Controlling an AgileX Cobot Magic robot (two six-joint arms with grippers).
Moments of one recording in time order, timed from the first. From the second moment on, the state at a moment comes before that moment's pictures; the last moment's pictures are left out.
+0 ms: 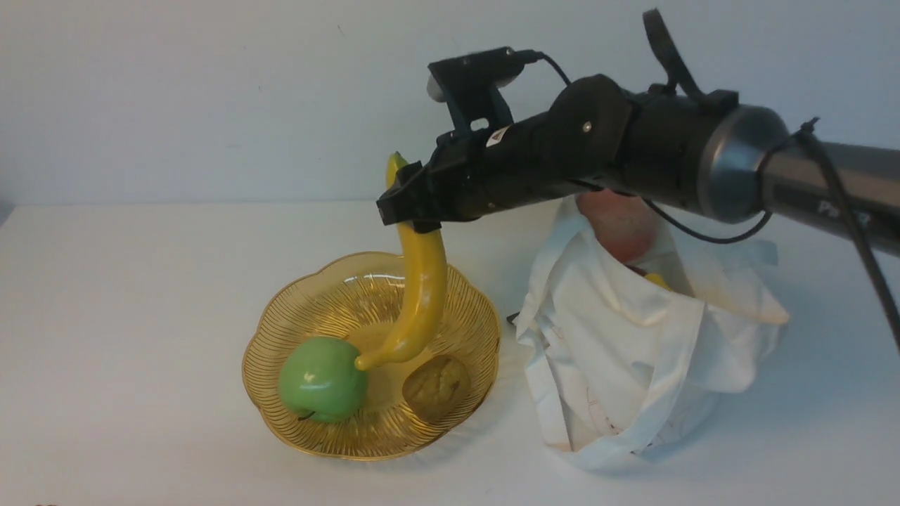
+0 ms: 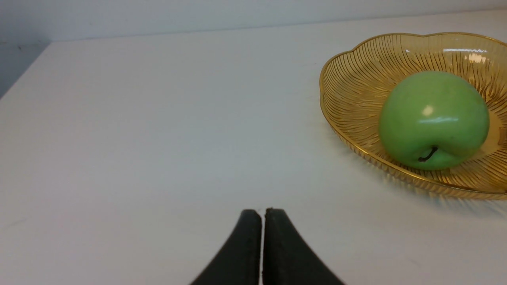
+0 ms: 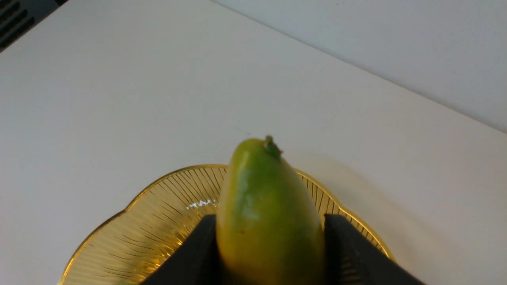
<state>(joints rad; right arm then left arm) 0.58 2.05 -1.66 0.64 0.48 -0.53 -0.02 -0.02 0.03 0.01 0.39 0.03</state>
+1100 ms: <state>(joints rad) 0.58 1.77 -1.70 0.26 0.70 -0.34 -0.02 -0.02 0.03 0.01 0.39 0.03</state>
